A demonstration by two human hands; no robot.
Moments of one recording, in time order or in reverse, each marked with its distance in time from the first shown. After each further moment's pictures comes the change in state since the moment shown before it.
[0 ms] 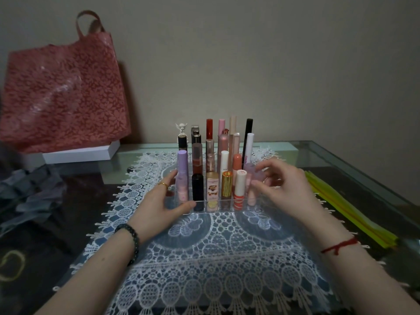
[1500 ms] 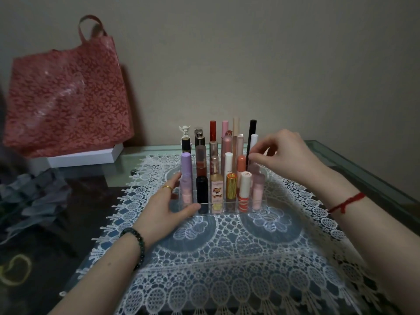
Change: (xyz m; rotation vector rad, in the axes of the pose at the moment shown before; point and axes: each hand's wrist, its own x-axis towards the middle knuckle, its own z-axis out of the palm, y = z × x) left_hand -0.001 0.002 0.000 -0.010 -0.030 -0.030; right_hand 0.050 -0.040 -0.021 -0.314 -0.124 -0.035
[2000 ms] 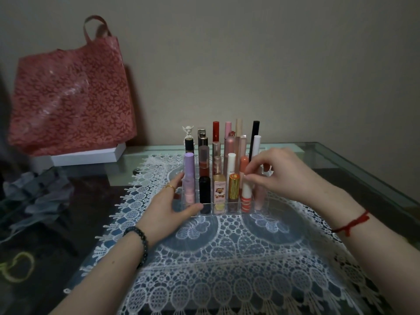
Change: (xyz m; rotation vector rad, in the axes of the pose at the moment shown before) left_hand 0.000 -0.002 0.001 0.013 0.007 0.013; right_hand -0.020 -0.011 0.008 -0.100 -0.180 -0.130
